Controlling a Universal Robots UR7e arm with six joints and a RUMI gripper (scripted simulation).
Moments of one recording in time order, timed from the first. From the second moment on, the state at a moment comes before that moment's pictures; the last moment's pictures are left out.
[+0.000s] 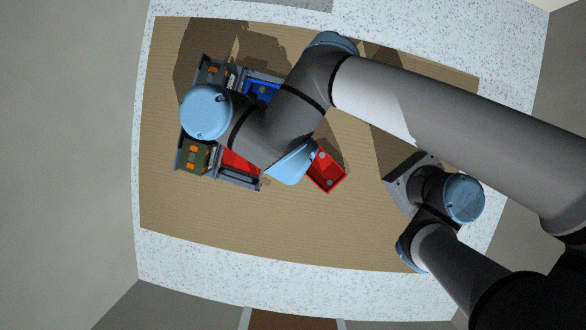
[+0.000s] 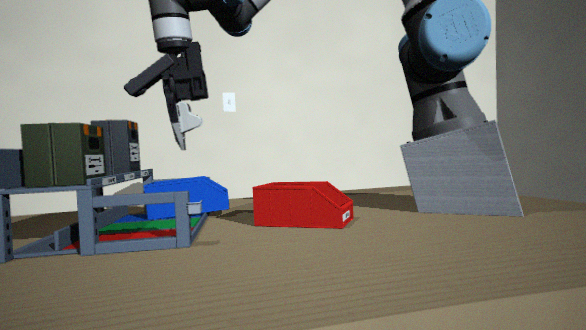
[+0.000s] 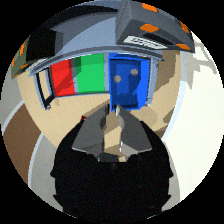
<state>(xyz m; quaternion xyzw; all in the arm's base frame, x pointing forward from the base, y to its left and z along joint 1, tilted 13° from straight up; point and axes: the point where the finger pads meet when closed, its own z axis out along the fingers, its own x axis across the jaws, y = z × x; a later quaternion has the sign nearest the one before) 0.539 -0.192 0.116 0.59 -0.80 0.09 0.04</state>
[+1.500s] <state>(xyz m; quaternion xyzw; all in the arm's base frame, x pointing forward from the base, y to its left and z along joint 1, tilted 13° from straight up) 0.538 -0.191 0.121 0.59 -0.80 0.09 0.04</state>
